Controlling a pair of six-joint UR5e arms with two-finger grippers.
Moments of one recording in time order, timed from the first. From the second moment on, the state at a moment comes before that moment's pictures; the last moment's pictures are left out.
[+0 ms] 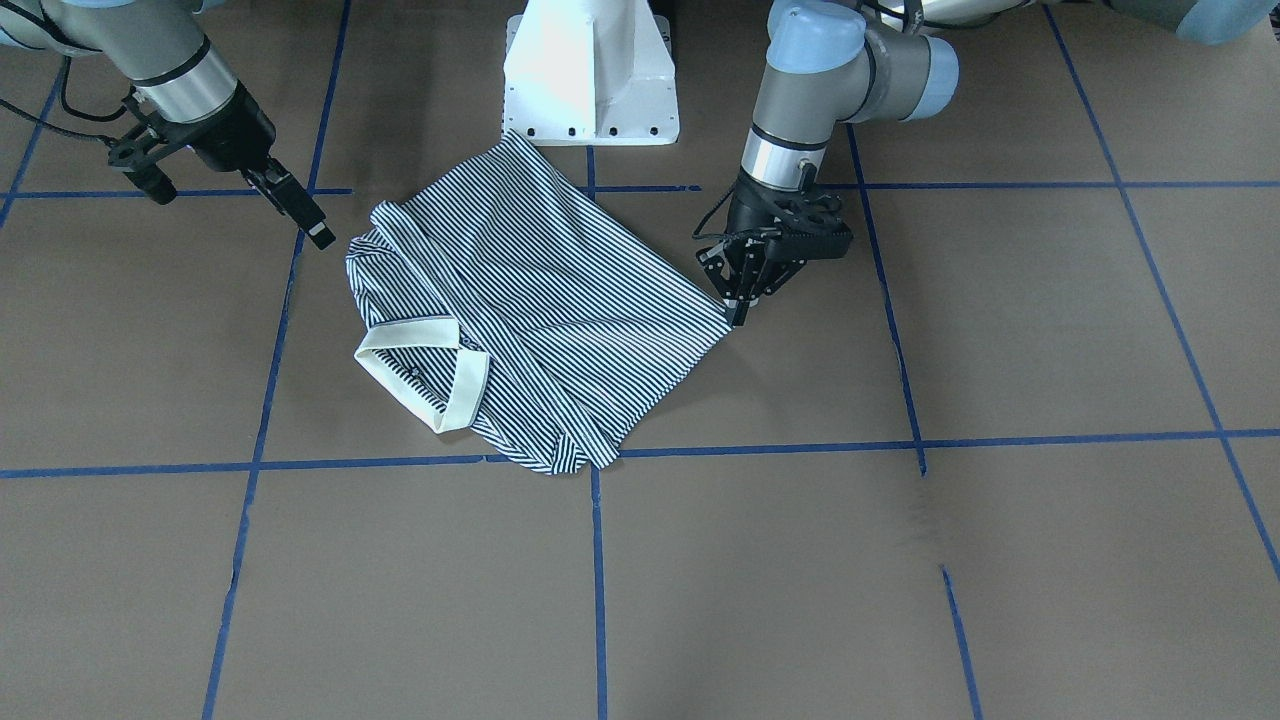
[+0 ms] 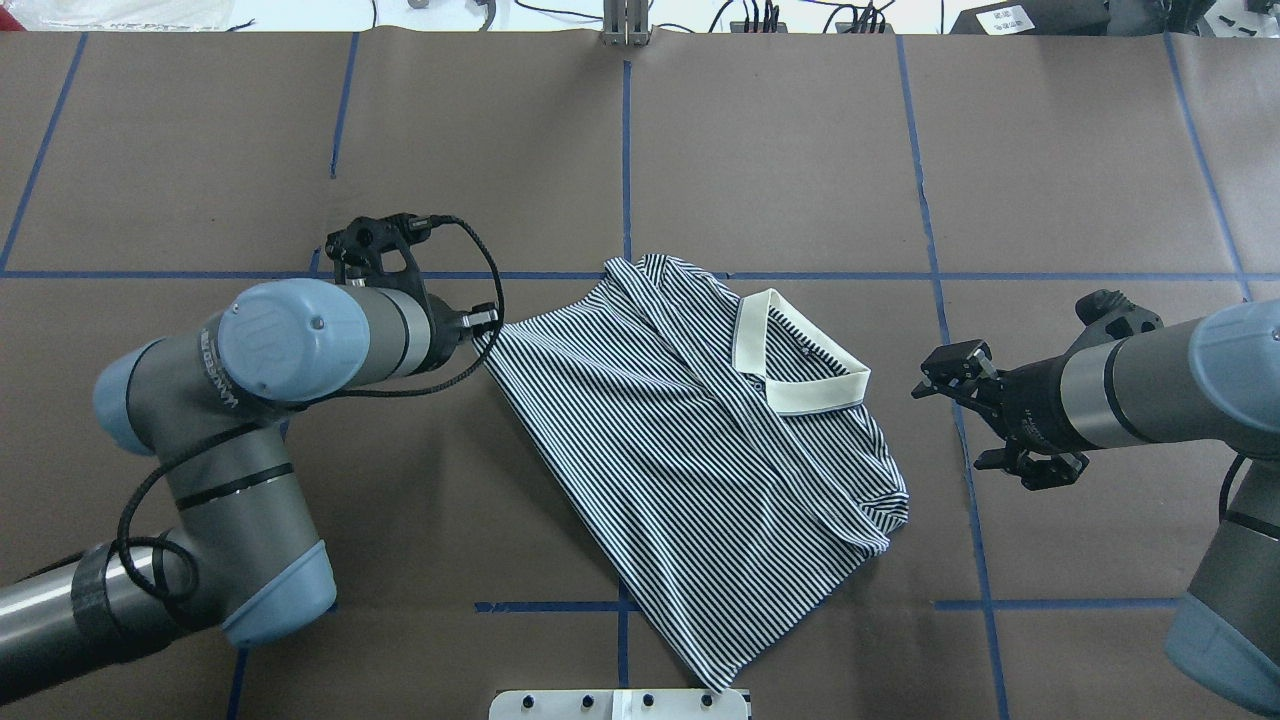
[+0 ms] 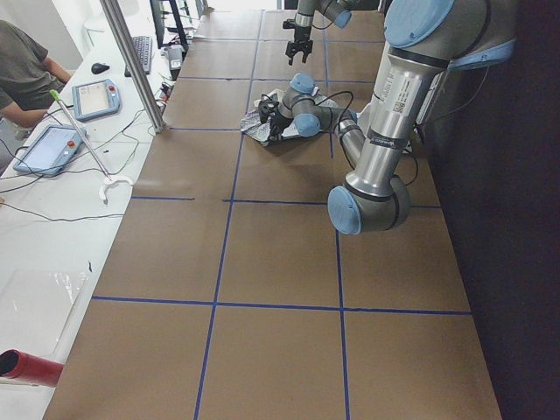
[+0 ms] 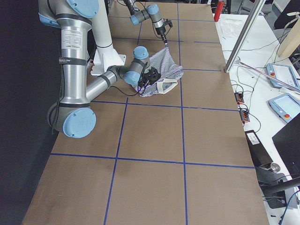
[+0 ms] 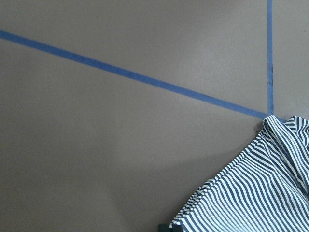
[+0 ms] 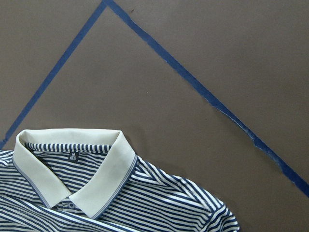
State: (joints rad) left arm -0.55 -2.04 -1.79 -1.89 -1.56 -1.44; right arm 0.62 -1.62 2.13 -1.13 1.93 2.03
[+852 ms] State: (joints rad) left arm -0.77 -2.39 -1.17 -2.25 -1.52 -1.26; right arm 0.67 -1.60 2.12 -1.13 1.91 2.03
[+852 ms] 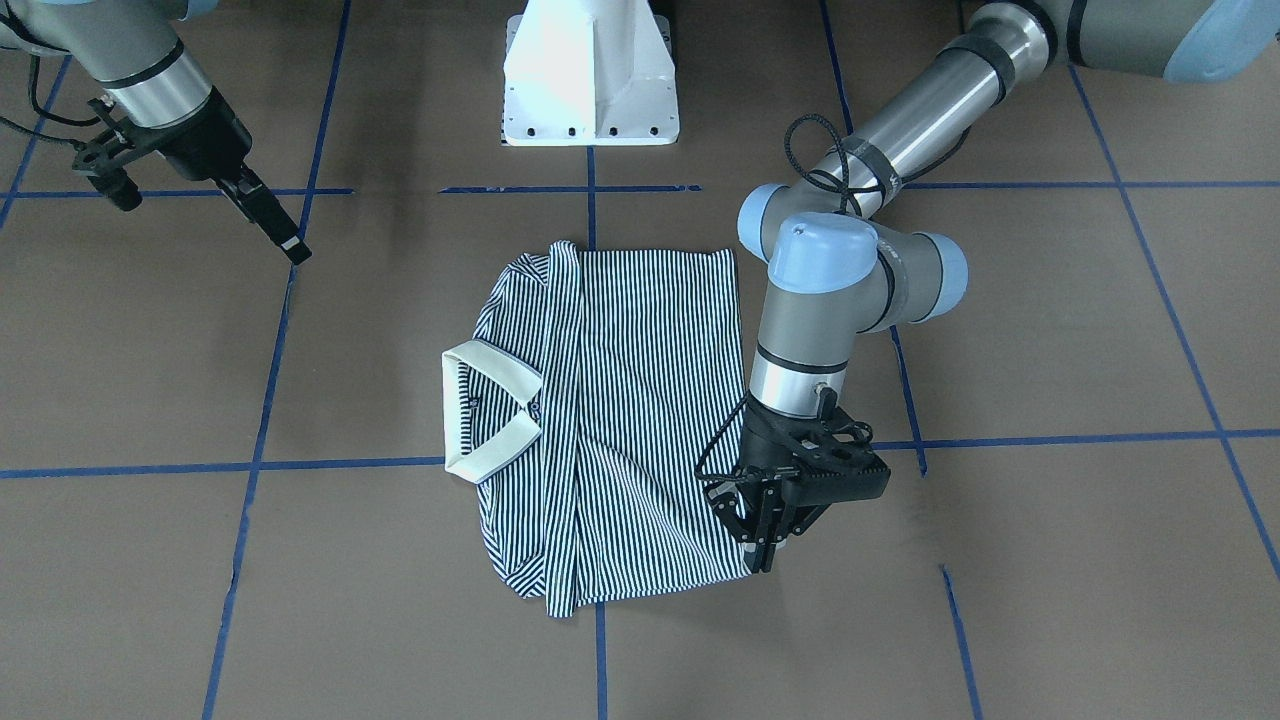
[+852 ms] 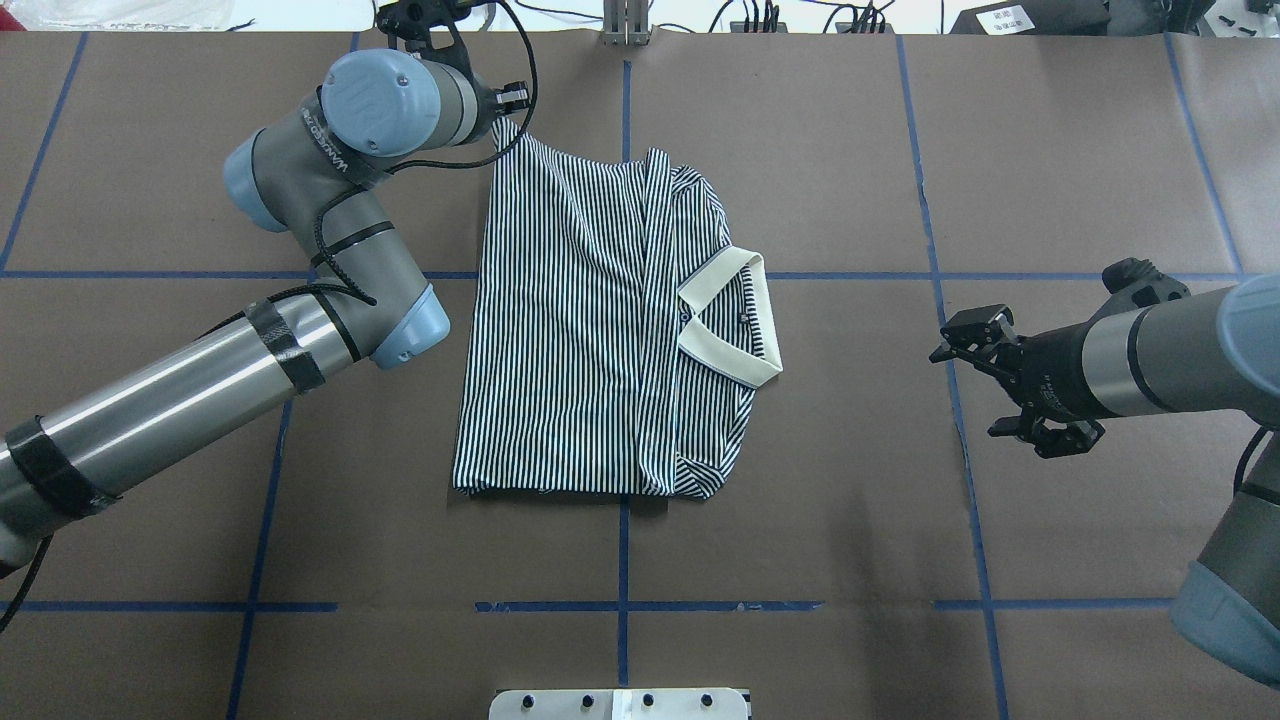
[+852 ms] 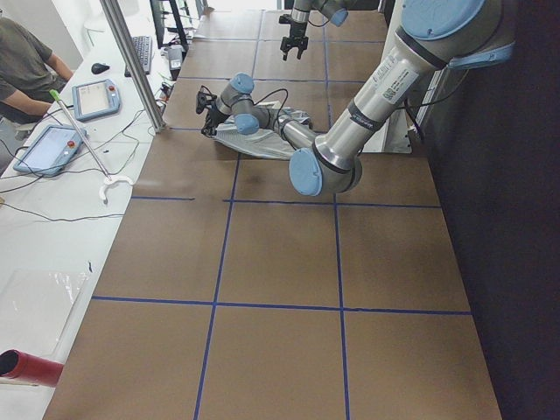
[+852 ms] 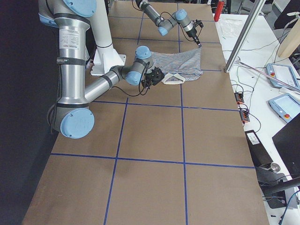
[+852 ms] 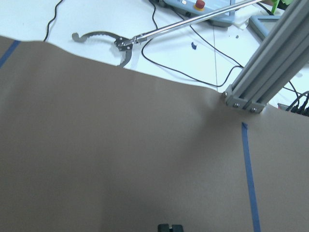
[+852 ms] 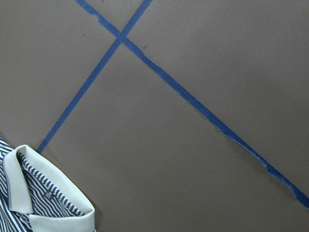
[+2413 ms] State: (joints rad) left arm -0.76 -1.94 -1.66 -2.28 -1.67 -1.26; right arm 0.37 -0.78 1.61 -1.74 1.77 1.23
